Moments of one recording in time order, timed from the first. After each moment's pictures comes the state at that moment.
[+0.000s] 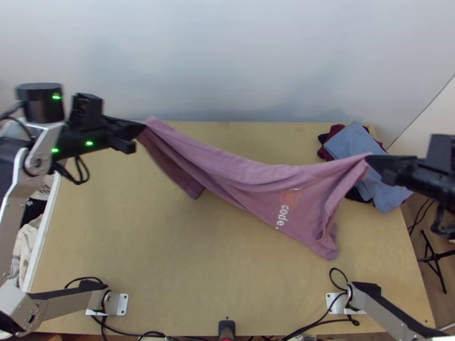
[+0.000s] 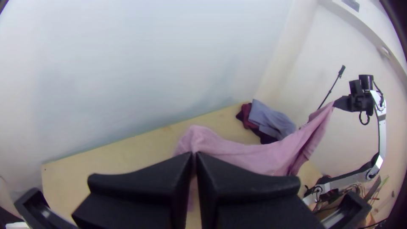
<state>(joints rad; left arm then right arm) -0.17 1.36 1.80 -0.95 0.43 0.04 -0.09 1.12 1.76 -1.27 -0.59 0.05</state>
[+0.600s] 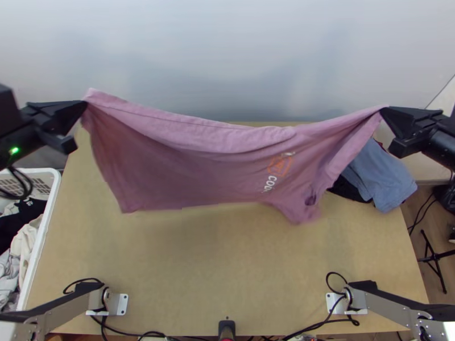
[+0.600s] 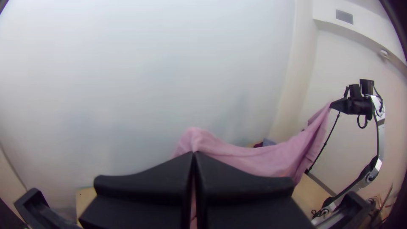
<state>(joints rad) 0.02 1.24 2.03 -1.03 0.47 0.05 0.13 1.28 2.18 -1.19 -0.35 0.04</state>
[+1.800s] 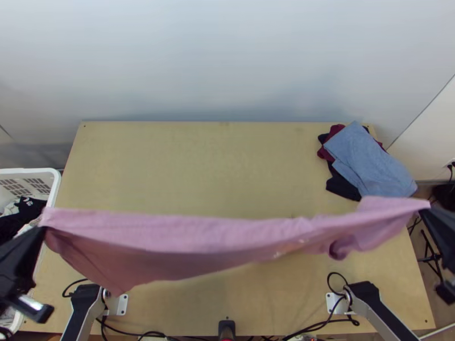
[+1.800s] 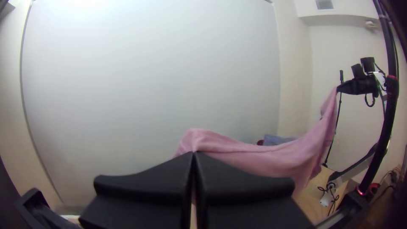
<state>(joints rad) 0.15 0.56 1.69 -1.19 0.48 0.13 0.19 0.84 2.01 -1.37 -0.33 0.05</state>
